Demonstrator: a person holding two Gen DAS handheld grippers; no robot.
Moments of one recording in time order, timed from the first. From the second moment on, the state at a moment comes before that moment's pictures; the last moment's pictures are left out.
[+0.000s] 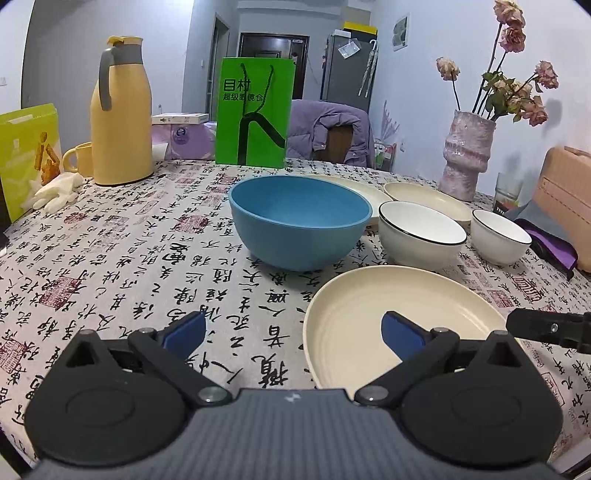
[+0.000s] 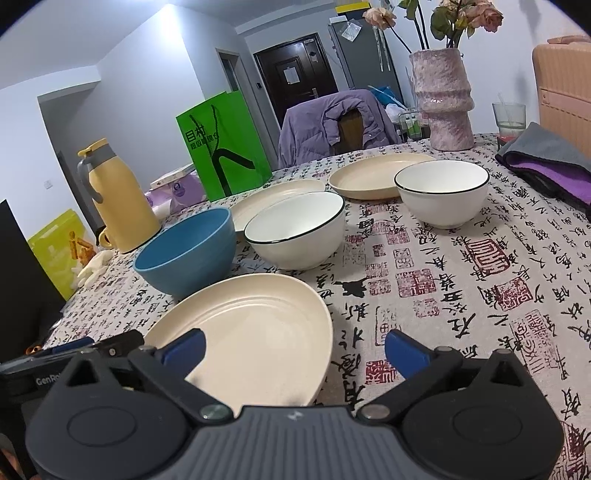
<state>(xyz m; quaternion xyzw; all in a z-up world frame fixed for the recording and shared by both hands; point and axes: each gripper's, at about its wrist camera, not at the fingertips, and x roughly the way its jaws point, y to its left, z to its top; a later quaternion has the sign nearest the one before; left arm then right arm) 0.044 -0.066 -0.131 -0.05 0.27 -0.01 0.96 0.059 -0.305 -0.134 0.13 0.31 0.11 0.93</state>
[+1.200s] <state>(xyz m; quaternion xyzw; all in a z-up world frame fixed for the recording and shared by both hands) 0.032 -0.046 -0.092 -0.06 0.24 0.00 0.97 0.054 -0.314 -0.097 0.12 0.27 0.11 0.95</state>
